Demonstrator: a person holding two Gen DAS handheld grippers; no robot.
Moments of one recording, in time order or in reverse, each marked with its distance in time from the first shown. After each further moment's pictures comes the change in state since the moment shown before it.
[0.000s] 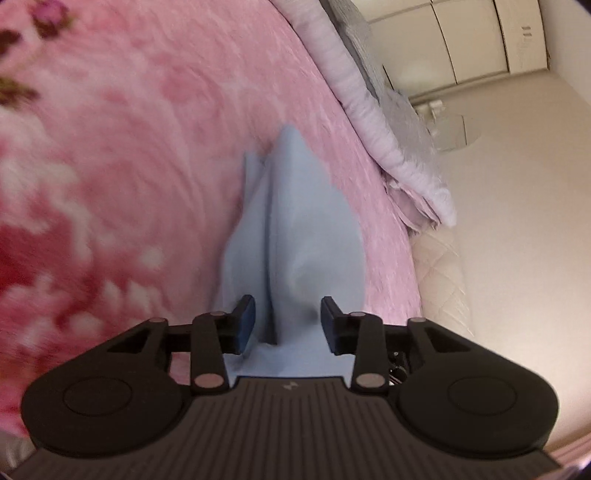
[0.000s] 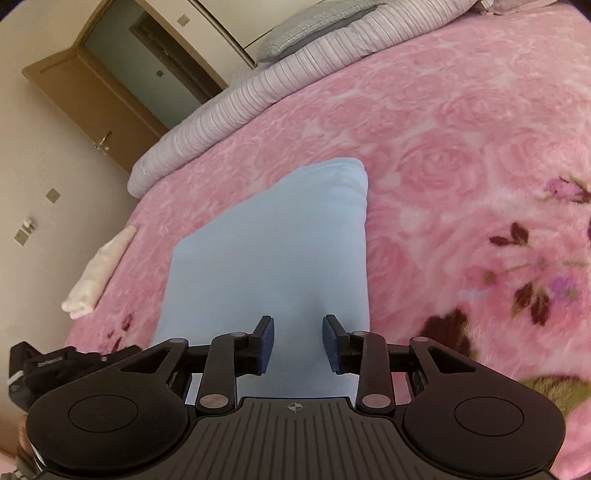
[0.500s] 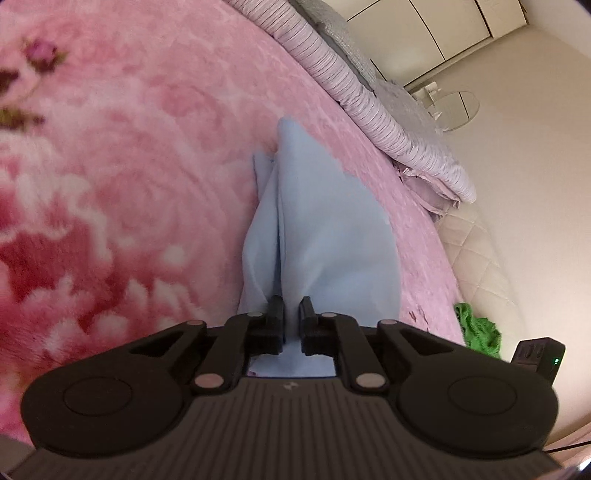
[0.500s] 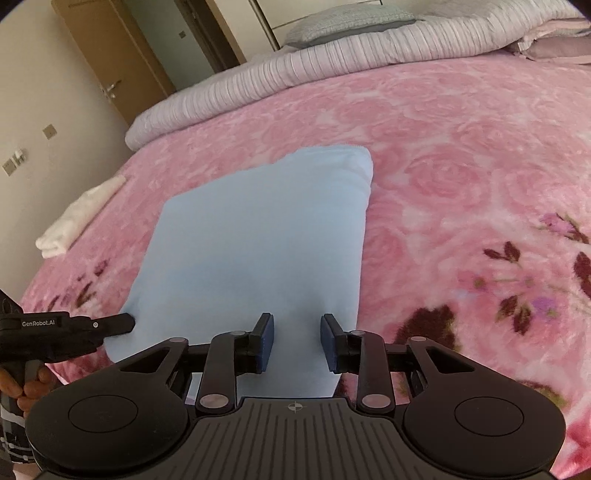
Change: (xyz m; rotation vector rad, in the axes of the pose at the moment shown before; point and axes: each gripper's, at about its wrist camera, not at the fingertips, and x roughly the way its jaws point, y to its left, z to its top) left arm 0.000 -0.012 -0.018 0.150 -0.072 0.138; right arm -0.002 0.018 -0.024 -0.205 0.024 -0.094
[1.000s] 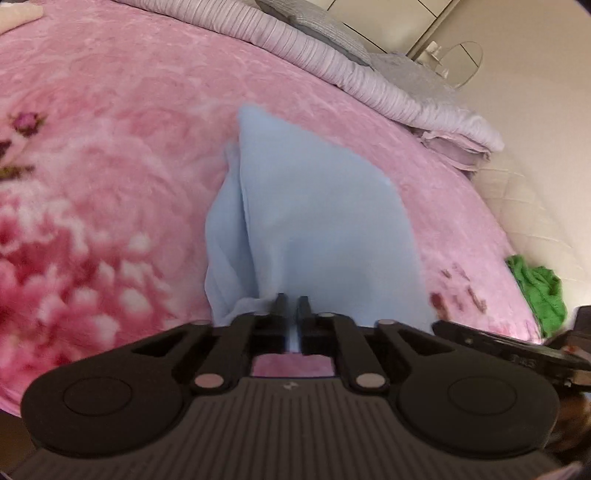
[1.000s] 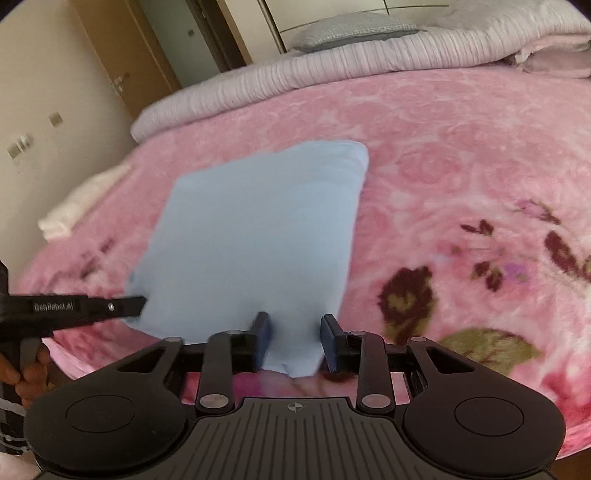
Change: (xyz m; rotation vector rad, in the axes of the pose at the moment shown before) left arm -0.007 -0.048 -0.049 0.192 -0.028 0.193; right arm -0.028 0.010 -0.027 -0.054 0.003 -0.039
